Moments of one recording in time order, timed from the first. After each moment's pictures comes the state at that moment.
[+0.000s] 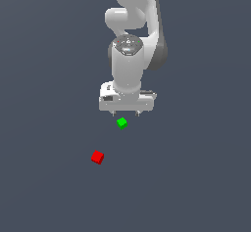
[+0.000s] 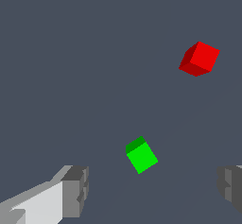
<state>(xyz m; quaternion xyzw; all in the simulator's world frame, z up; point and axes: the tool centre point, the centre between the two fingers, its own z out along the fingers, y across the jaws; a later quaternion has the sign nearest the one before) -0.001 0.002 0.180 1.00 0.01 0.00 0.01</state>
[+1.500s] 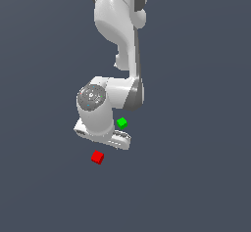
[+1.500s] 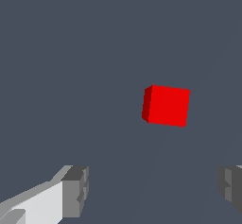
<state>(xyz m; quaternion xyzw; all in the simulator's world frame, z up) 0.094 -0.082 0.100 0.99 -0.14 0.00 0.00</state>
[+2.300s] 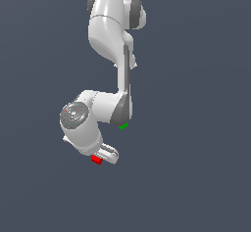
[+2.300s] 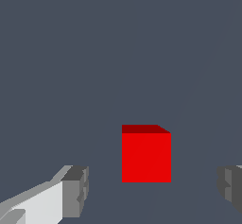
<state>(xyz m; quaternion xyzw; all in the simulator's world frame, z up) 0.126 -0.123 0.071 0.98 -0.20 0.00 0.00</state>
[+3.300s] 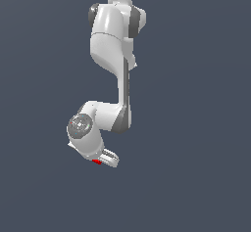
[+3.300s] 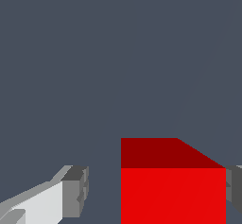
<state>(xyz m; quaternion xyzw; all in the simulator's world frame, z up) 0.126 -0.123 0.019 0.98 -0.20 0.00 0.00</state>
